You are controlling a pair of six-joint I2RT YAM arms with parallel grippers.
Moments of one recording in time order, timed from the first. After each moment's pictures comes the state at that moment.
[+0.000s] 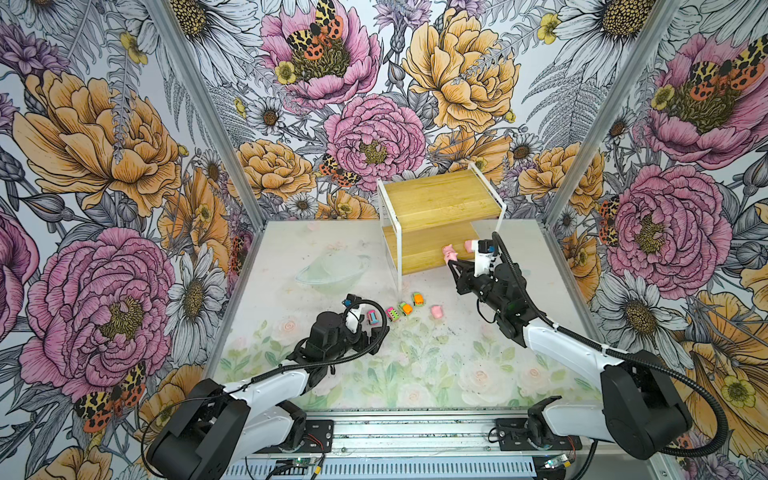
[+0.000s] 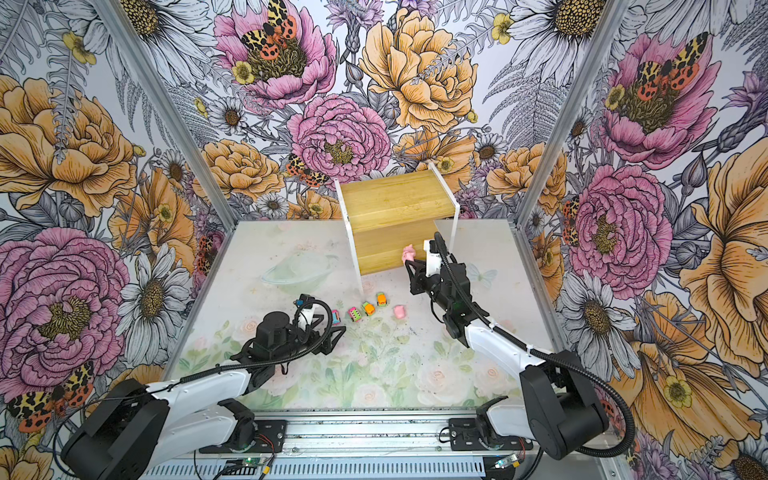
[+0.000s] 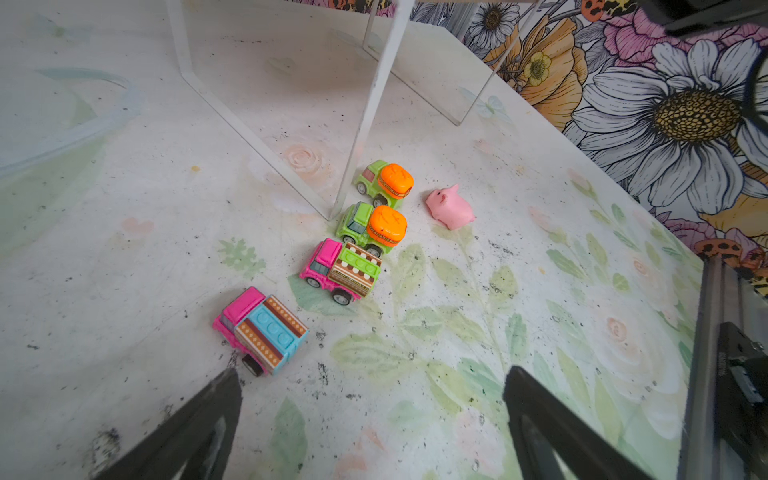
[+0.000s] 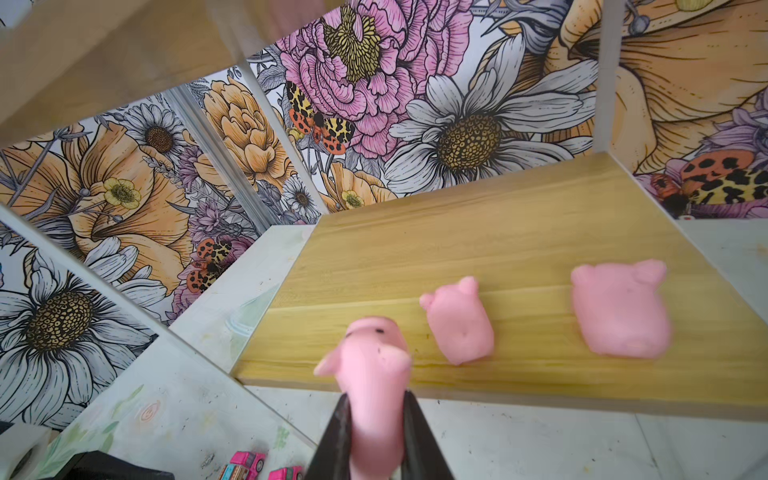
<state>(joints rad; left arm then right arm) -0.52 1.13 0.24 0.45 0.26 -0.26 0.40 1.33 0.68 0.45 -0.19 0.32</state>
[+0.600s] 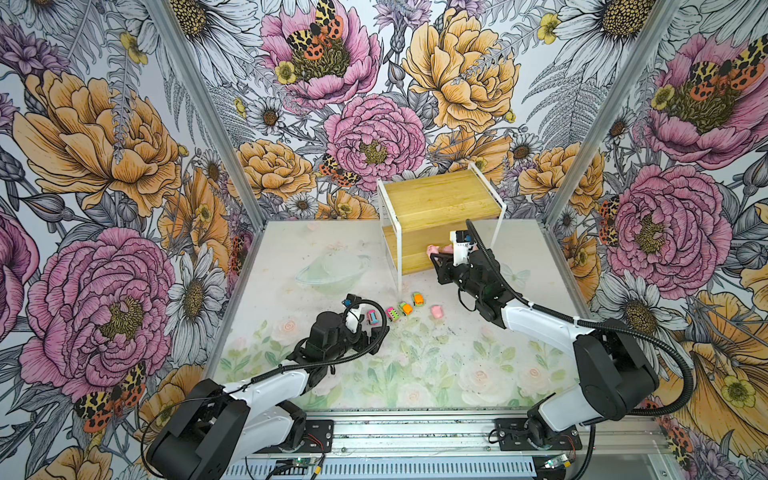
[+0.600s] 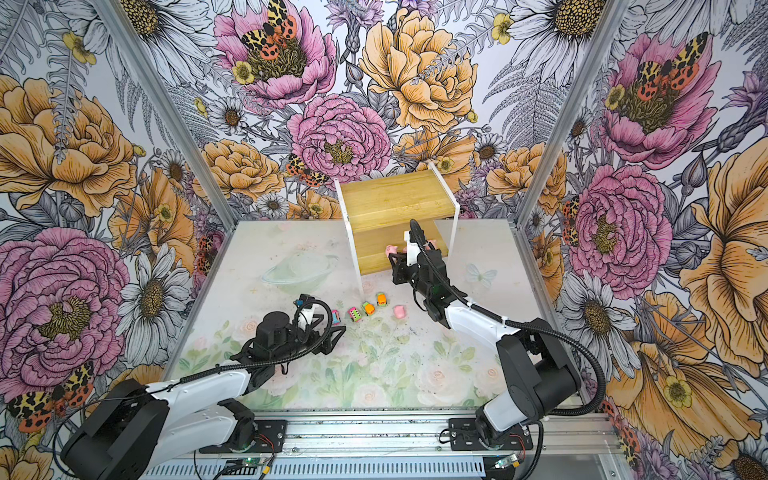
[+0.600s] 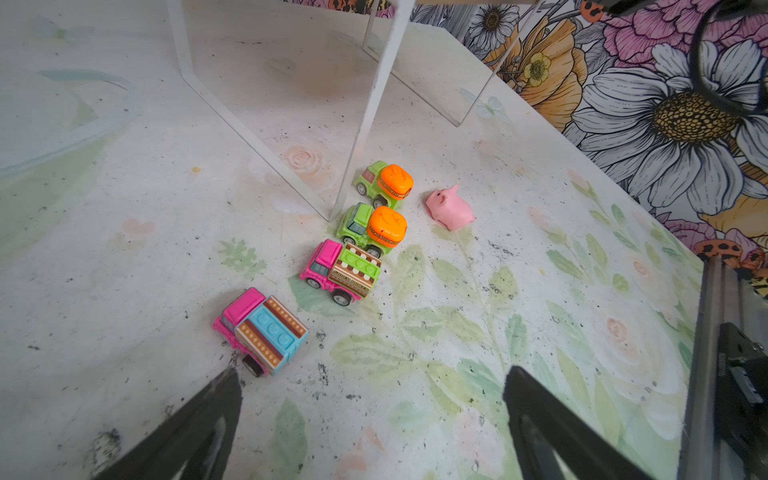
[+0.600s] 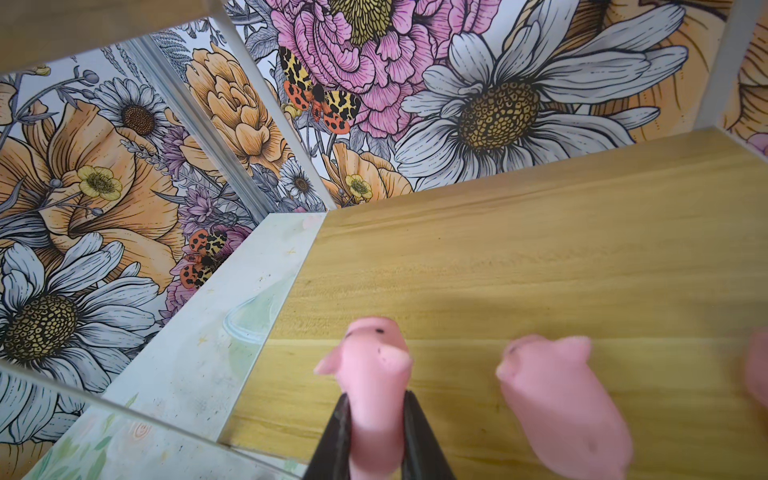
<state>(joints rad) -0.52 1.13 0.24 0.45 0.25 -0.26 0.48 1.52 0.87 0.38 -0.10 0.35</state>
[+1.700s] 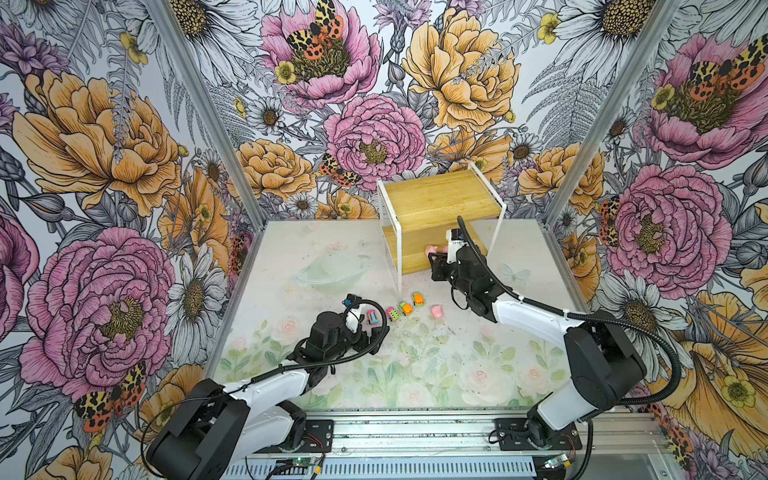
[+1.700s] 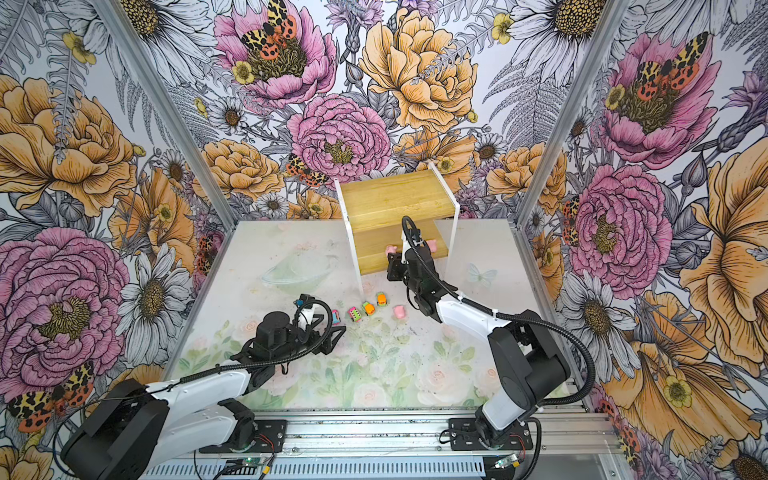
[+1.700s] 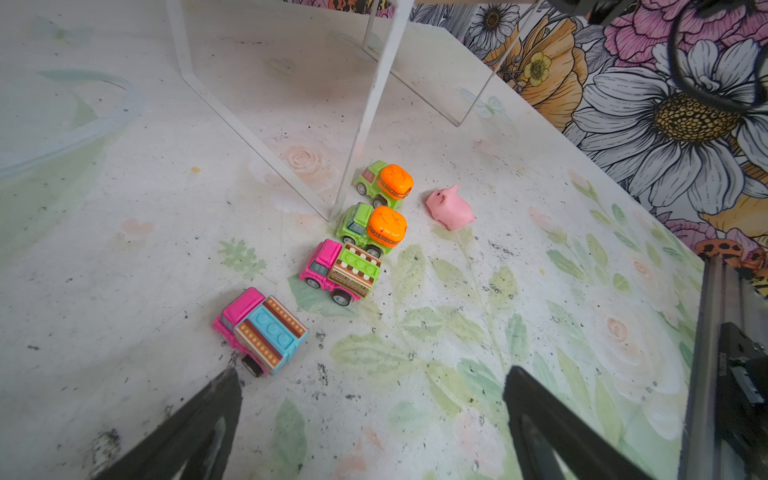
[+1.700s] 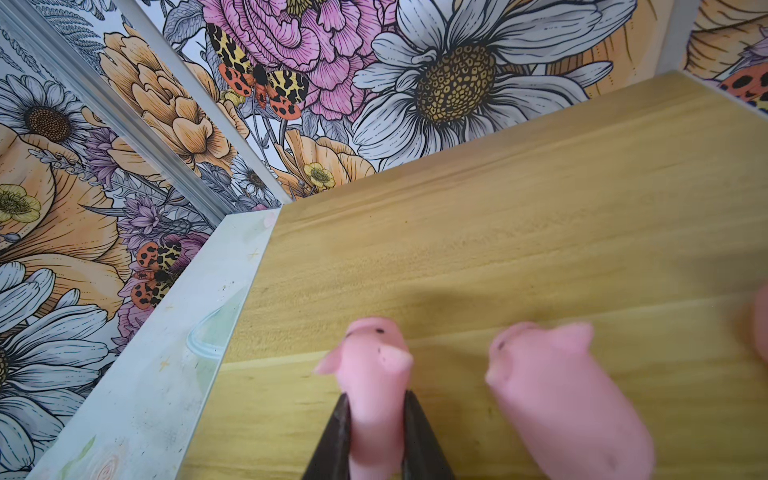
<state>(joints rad) -0.52 1.13 0.24 0.45 0.25 -0.26 0.52 1.59 0.95 0.28 0.04 0.43</state>
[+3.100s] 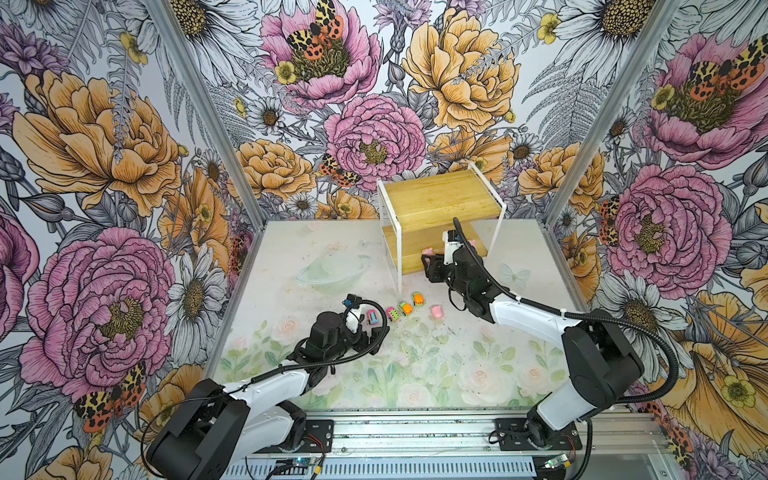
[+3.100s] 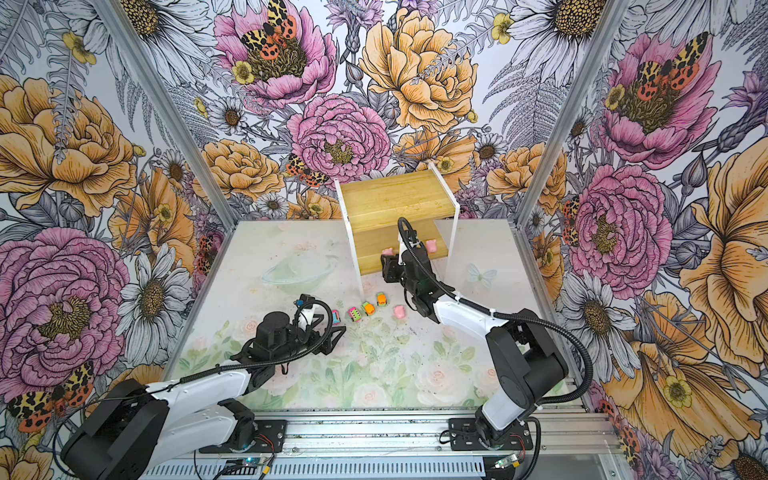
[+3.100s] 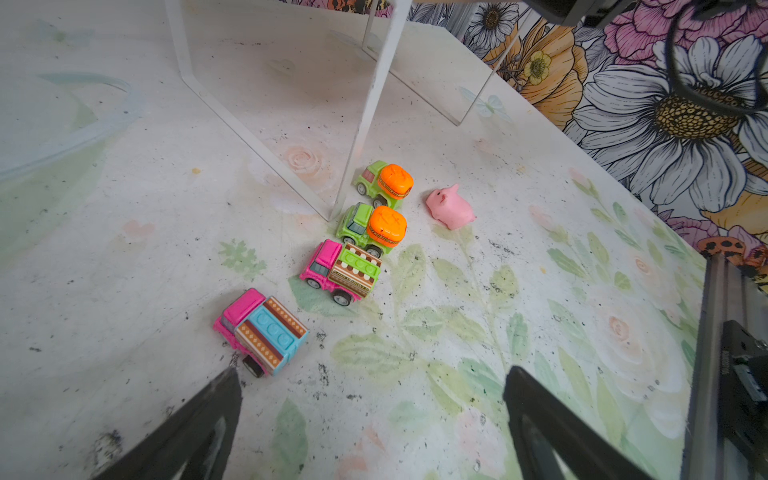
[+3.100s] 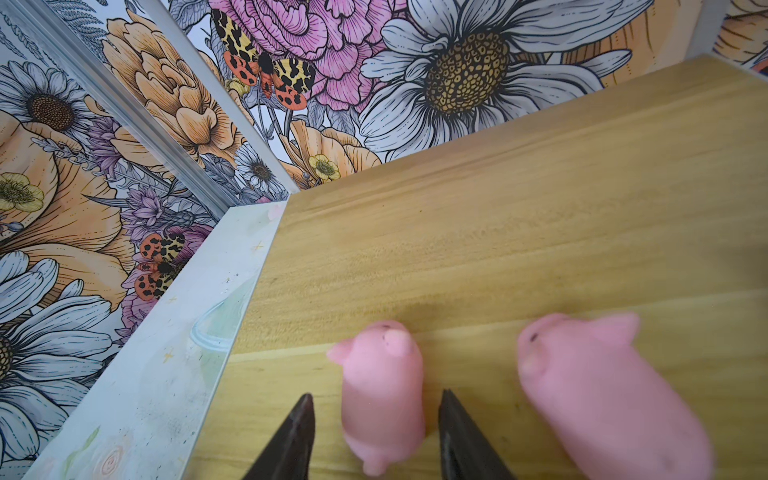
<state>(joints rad) -0.52 1.13 0.24 0.45 0.25 -0.25 0.54 1.59 0.95 0.27 0.03 0.43</state>
